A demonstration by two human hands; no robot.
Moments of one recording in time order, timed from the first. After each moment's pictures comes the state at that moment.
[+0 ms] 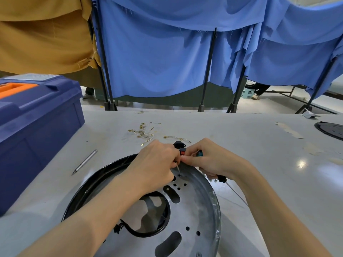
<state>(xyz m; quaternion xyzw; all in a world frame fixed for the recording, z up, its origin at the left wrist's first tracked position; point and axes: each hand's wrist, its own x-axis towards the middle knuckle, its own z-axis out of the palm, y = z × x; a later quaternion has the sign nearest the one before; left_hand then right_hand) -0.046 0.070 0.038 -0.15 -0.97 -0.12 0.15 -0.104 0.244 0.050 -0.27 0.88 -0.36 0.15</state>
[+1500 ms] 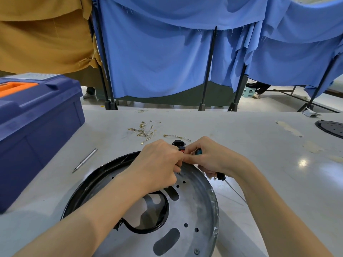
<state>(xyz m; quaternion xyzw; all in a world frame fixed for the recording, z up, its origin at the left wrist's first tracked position) -0.040 0.079 0.044 -0.18 -0.97 -0.06 0.14 -0.108 0.244 0.050 -0.26 0.87 -0.37 0.18</state>
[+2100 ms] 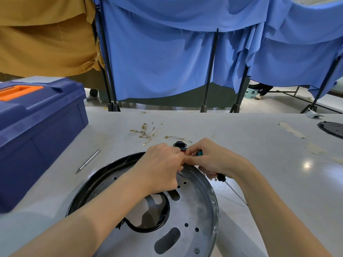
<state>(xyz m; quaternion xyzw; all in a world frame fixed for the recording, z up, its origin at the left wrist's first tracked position) -0.043 0.081 0.040 -0.20 -0.97 -0.01 0.15 -0.109 0.246 0.046 -0.26 0.86 -0.39 0.18</state>
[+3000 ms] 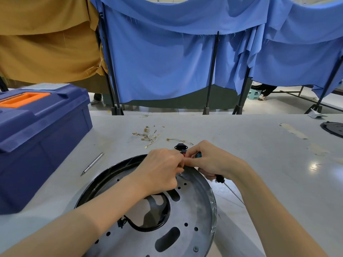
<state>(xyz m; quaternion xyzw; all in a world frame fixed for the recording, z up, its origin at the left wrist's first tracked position) -0.043 0.077 0.033 -0.22 -0.95 -0.11 0.18 -0.111 0.247 0.044 -0.27 0.86 -0.39 0.18</state>
